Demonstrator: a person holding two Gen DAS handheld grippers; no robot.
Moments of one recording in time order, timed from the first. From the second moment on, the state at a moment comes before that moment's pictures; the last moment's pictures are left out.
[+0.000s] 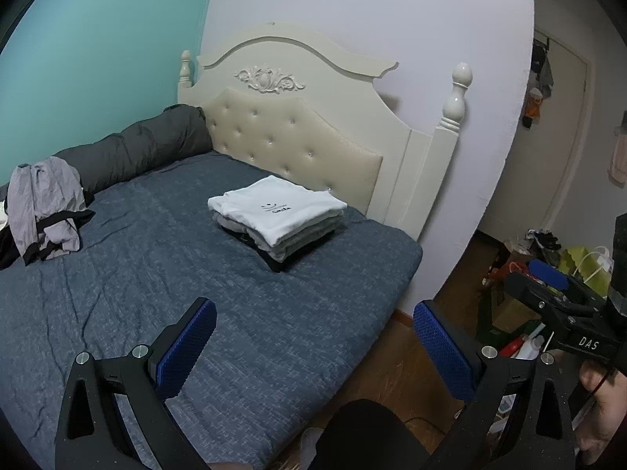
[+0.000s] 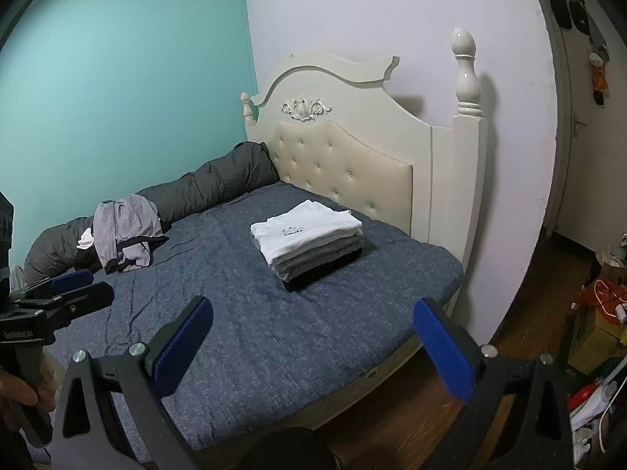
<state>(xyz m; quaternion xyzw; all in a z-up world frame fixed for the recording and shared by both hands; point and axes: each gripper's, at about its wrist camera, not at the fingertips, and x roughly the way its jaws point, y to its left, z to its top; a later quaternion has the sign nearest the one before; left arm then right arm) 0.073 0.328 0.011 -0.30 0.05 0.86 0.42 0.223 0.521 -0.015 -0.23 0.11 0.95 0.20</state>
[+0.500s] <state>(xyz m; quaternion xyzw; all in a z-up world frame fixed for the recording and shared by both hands) 0.073 0.325 0.010 -0.30 0.05 0.86 0.42 0.225 0.519 -0.016 -0.23 0.11 0.95 0.20</state>
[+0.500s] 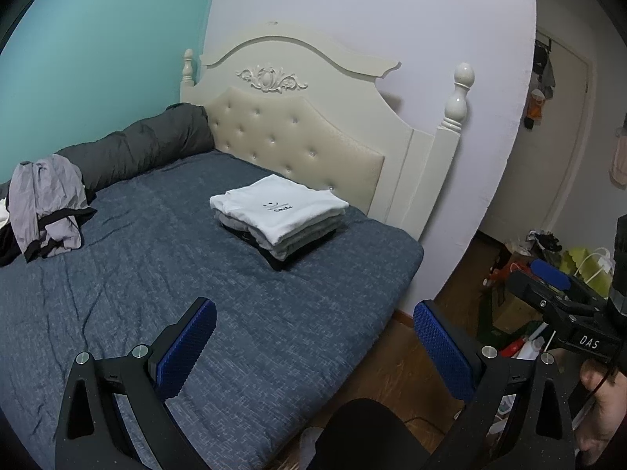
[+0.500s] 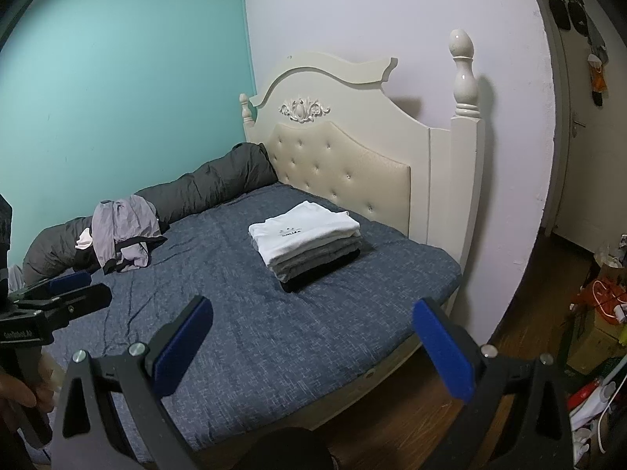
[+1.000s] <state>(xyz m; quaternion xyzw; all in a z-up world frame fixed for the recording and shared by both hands) 0.074 0.326 0.010 -0.30 0.05 0.86 0.41 0.225 0.521 -0.017 -0.23 0.11 0.95 0.20</state>
